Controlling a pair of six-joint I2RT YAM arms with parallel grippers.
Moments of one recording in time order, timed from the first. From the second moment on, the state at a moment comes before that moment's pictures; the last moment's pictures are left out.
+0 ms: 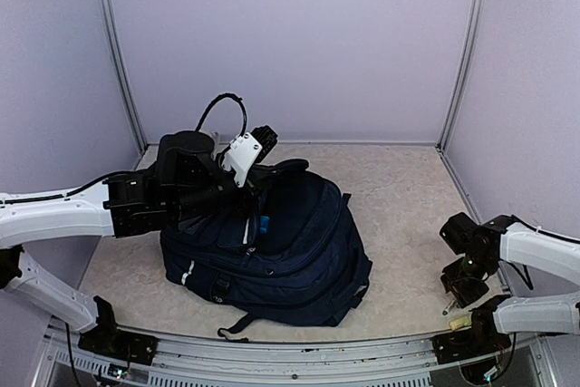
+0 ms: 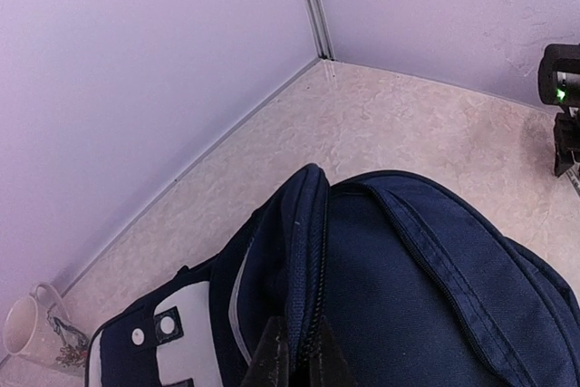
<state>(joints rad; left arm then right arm) -1.06 1.31 1.06 -0.05 -0.29 0.19 0.36 1.03 0.47 -1.00 0.16 1.60</state>
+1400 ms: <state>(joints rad) -1.00 1.34 1.09 -0.06 -0.24 0.18 0.85 1.31 1.06 -0.29 0.02 0.86</state>
